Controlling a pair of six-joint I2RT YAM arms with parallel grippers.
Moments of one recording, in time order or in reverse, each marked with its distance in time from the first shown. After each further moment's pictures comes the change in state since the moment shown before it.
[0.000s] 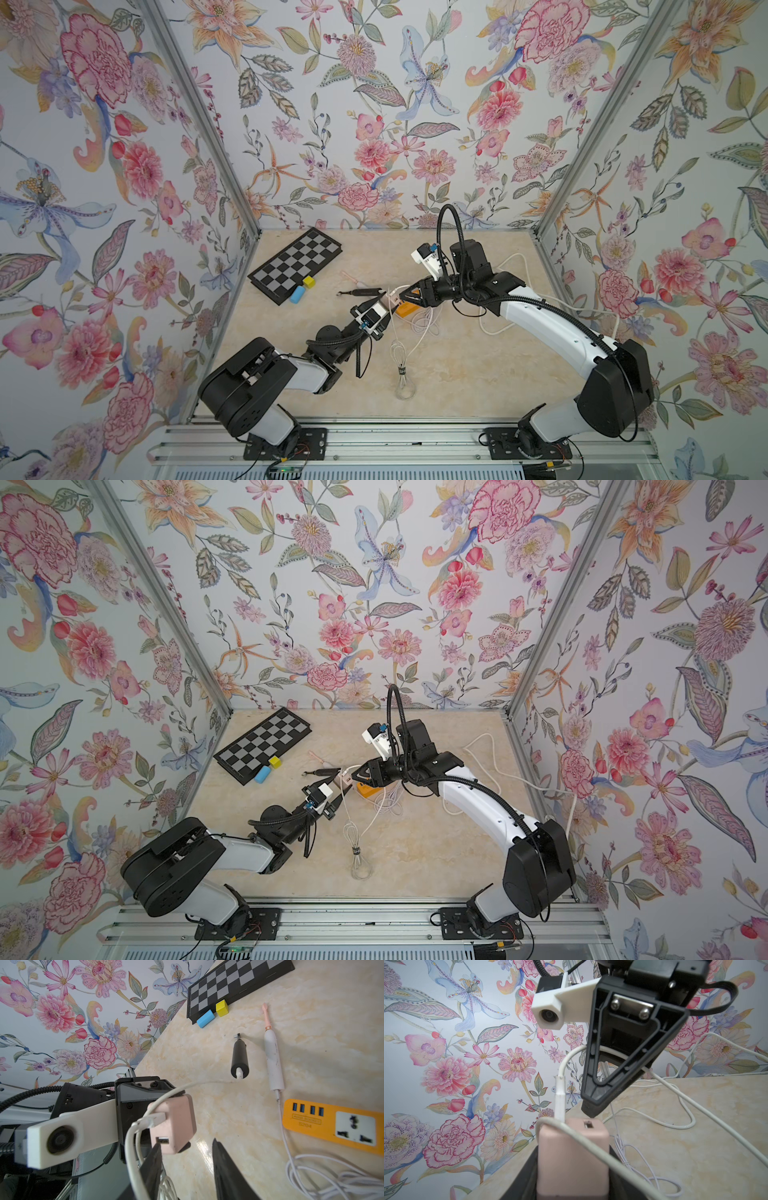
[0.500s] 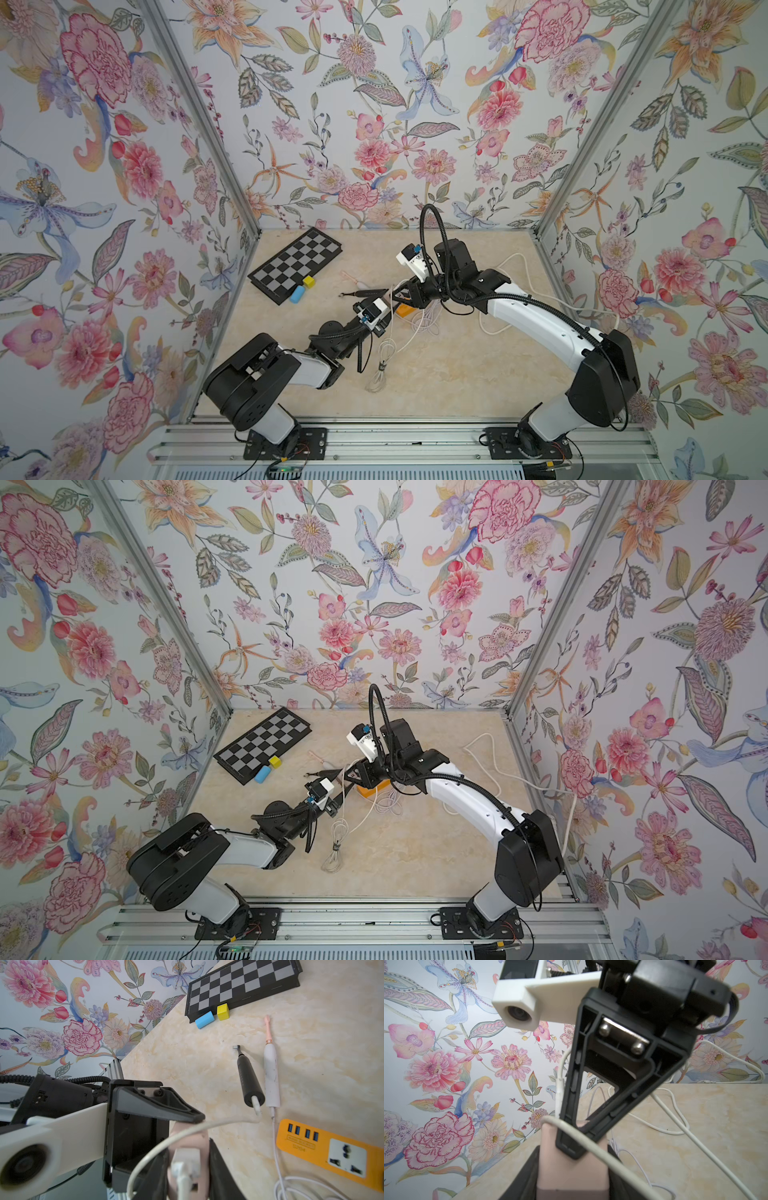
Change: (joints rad) left arm 0.010 0.032 0.038 -0.012 0.037 -0.063; right arm 0.072 0.072 0.072 -0.013 0.079 -0.099
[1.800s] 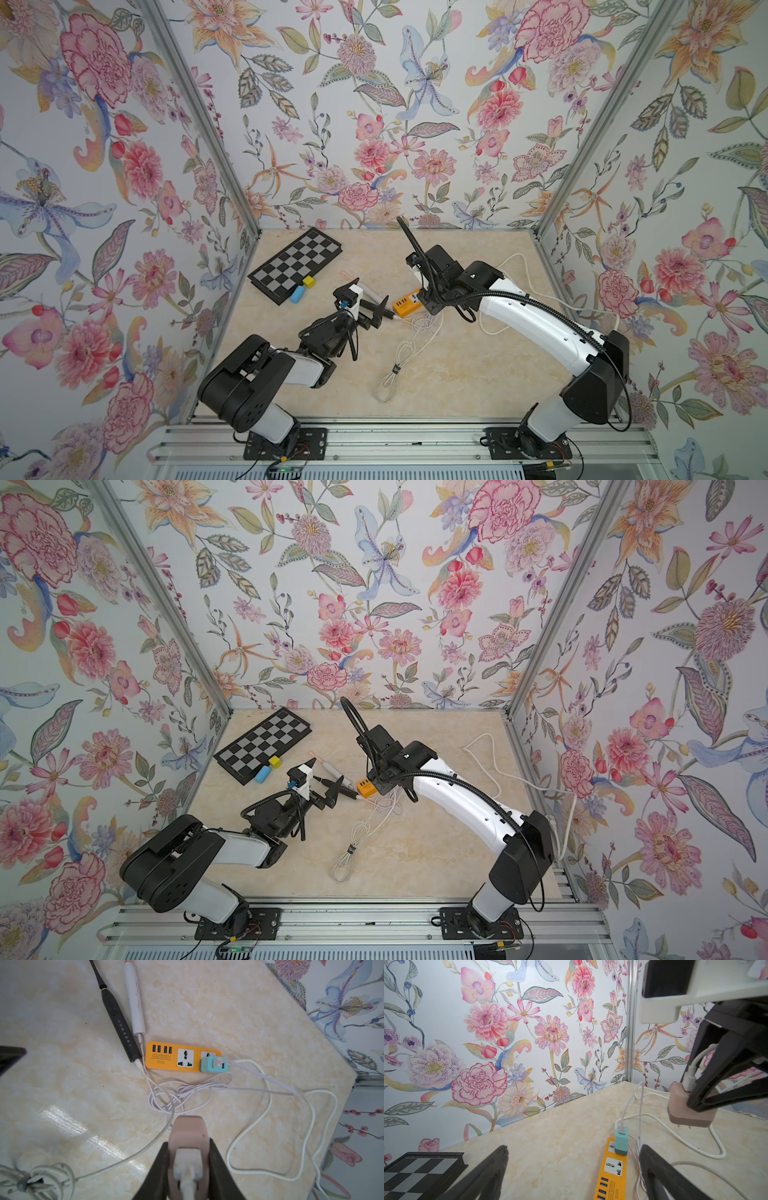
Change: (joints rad) left arm 0.120 -0.023 -0.048 -0.026 -0.146 -0.236; right arm 0.130 0.018 0.222 -0.515 0.874 -0.178
